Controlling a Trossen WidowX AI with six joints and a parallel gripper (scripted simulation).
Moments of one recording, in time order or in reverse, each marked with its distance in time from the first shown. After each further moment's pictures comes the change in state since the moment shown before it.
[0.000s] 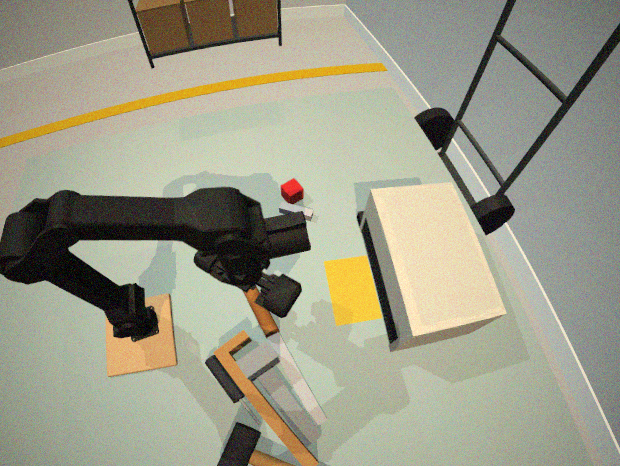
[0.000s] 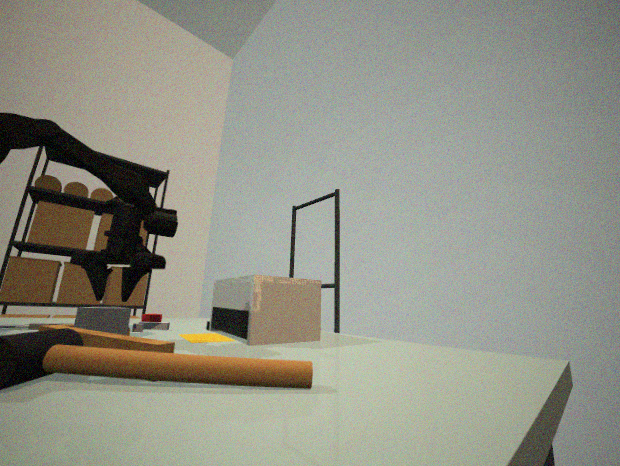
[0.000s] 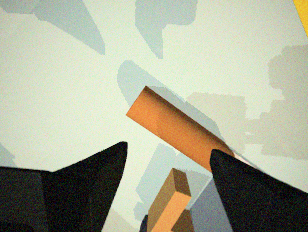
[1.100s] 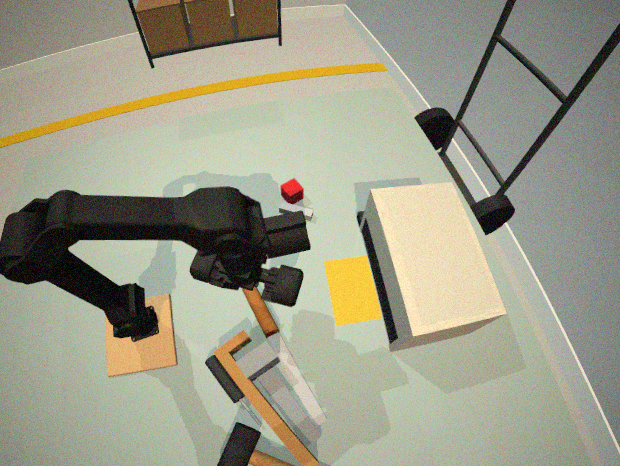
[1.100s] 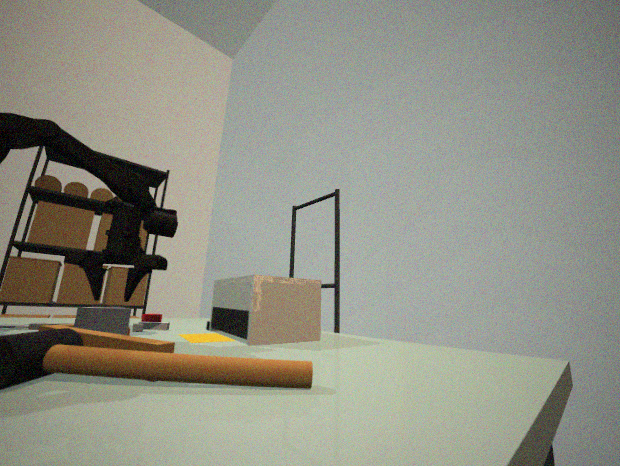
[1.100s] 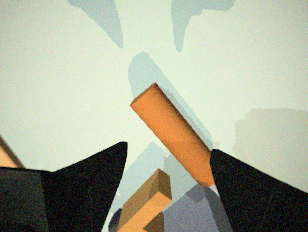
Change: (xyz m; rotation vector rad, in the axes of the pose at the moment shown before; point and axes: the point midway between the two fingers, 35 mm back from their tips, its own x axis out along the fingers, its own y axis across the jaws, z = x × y) arm 0.000 0.001 0.000 -0.261 0.000 0.000
